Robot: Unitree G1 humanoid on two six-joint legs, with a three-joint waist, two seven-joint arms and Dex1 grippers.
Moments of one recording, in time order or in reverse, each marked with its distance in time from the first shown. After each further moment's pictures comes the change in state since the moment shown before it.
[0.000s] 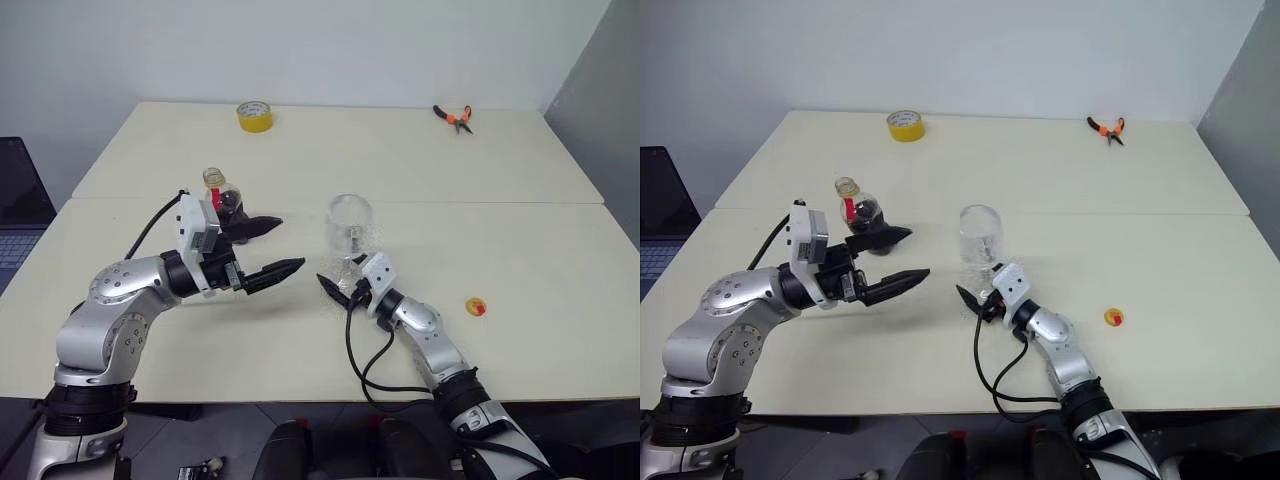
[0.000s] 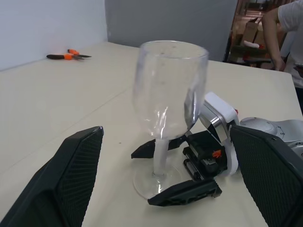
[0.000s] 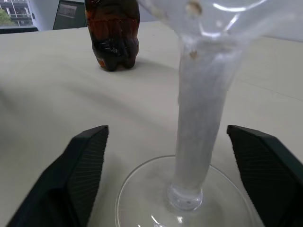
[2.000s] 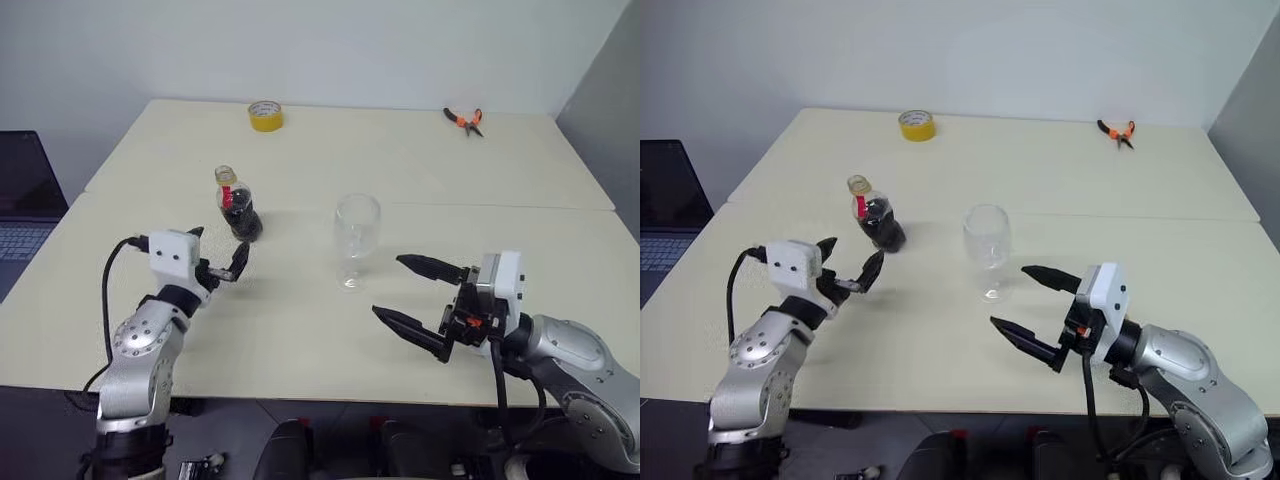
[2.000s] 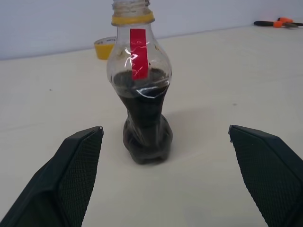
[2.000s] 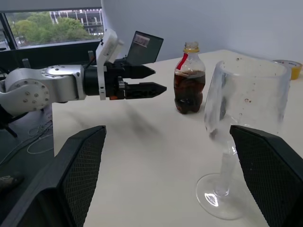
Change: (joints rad) left arm 0.146 -0.273 0.054 0.048 0.394 -0.178 0.663; right arm 0.374 -0.548 -0.248 -1.260 0.664 0.813 0.118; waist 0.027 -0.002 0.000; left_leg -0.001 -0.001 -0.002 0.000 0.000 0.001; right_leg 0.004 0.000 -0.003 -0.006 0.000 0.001
